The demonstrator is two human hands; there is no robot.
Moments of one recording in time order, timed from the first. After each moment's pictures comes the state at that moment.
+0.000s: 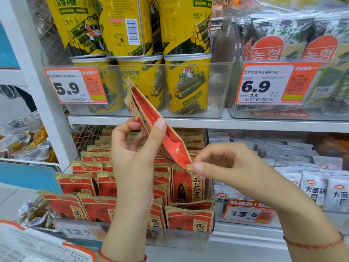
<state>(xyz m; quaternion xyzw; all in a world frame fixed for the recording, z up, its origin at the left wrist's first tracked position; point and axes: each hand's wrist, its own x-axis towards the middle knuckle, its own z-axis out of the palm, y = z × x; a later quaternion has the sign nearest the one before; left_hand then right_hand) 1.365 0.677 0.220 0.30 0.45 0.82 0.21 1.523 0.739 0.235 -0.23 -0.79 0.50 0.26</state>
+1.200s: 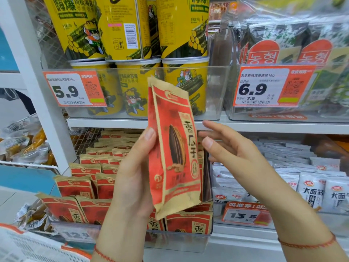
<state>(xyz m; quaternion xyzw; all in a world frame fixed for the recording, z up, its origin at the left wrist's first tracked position) 1.347 0.687 0.238 0.45 0.33 0.70 0.44 1.520 0.754 0.222 -0.28 -0.73 0.49 0.38</state>
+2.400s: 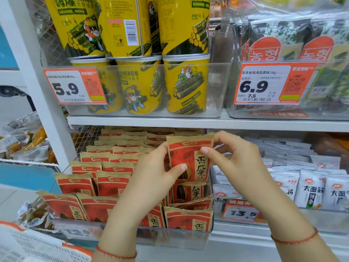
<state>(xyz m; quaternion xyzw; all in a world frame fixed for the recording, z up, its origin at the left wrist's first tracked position) 1.350 0.681 0.202 0.58 0.69 0.40 0.17 1.515 0.762 0.202 -0.34 -0.79 0.30 0.42</state>
